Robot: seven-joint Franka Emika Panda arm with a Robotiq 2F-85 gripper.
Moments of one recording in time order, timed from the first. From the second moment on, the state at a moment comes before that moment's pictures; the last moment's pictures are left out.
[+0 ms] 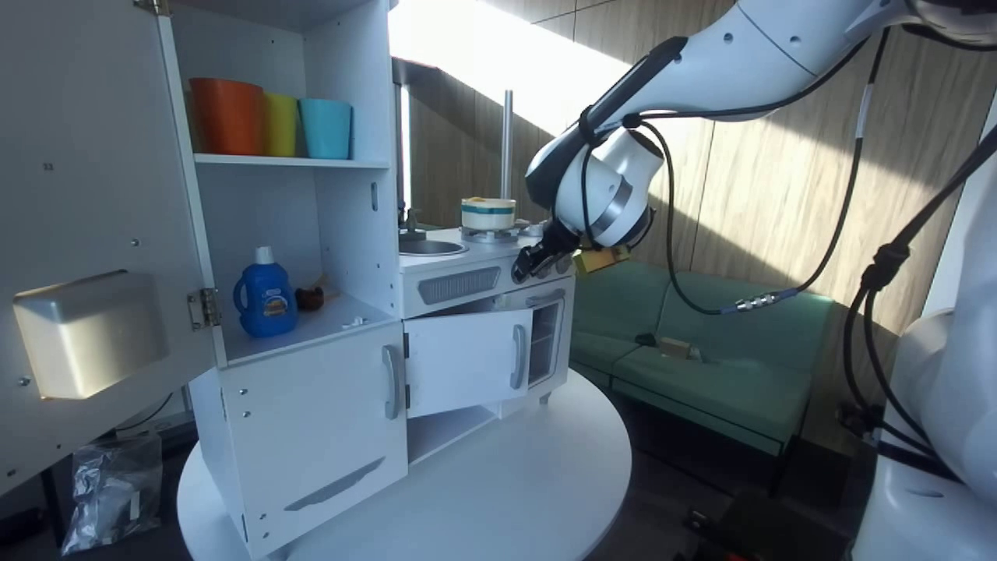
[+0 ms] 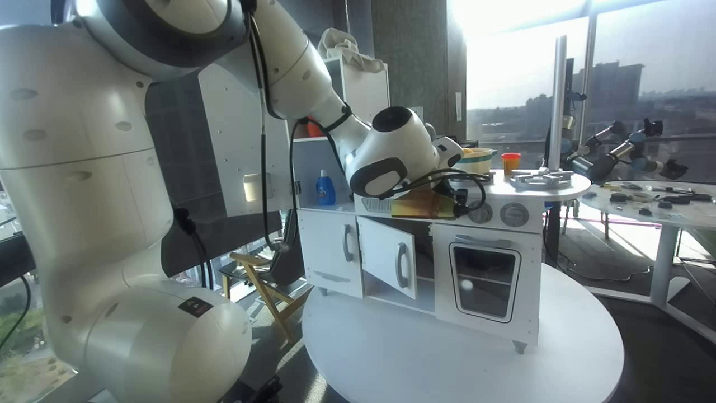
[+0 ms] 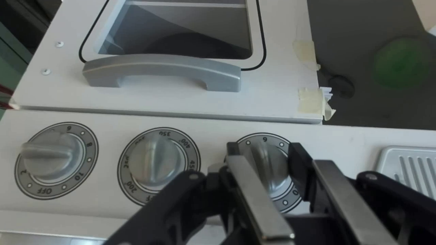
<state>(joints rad) 0.23 -0.05 -0.31 -2.38 0.76 3.12 -0.94</state>
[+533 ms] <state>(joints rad) 0.23 -0.06 -0.34 -2.33 1.03 2.97 -1.11</state>
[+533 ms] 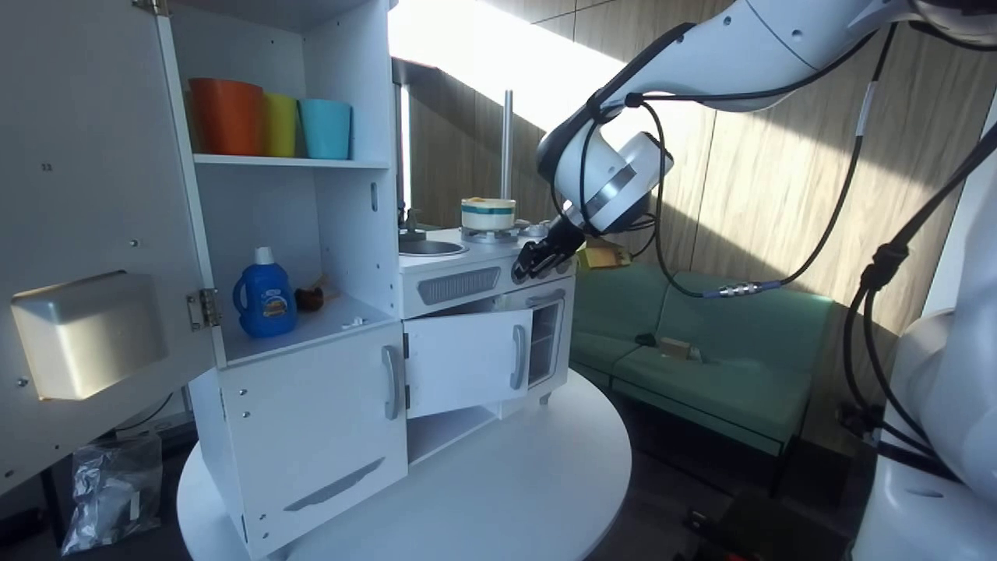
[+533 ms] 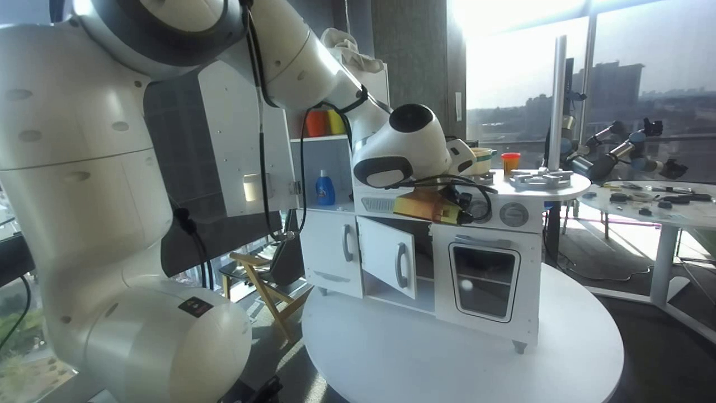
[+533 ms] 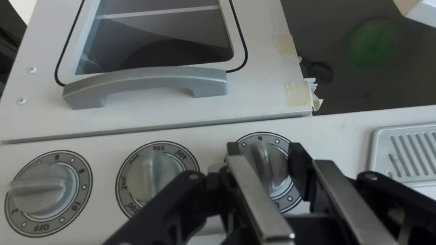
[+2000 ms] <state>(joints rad) 0.14 -0.09 -0.33 -2.40 0.38 2.89 -0.66</state>
